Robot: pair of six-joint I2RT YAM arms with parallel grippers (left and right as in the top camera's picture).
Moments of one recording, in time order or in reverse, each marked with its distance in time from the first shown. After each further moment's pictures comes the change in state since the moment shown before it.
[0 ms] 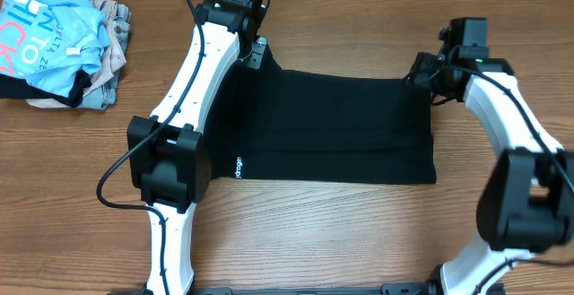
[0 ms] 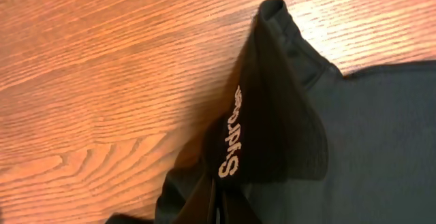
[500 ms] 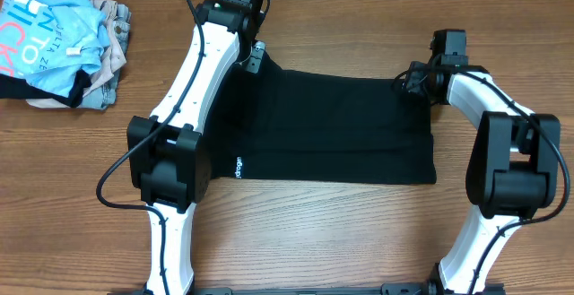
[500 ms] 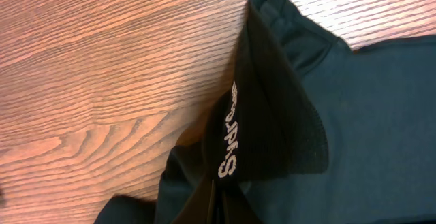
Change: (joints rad) left arm 0.002 0.000 0.000 -0.057 -0.010 -0.007; right arm 0.000 0.215 0.000 0.185 0.105 -0.003
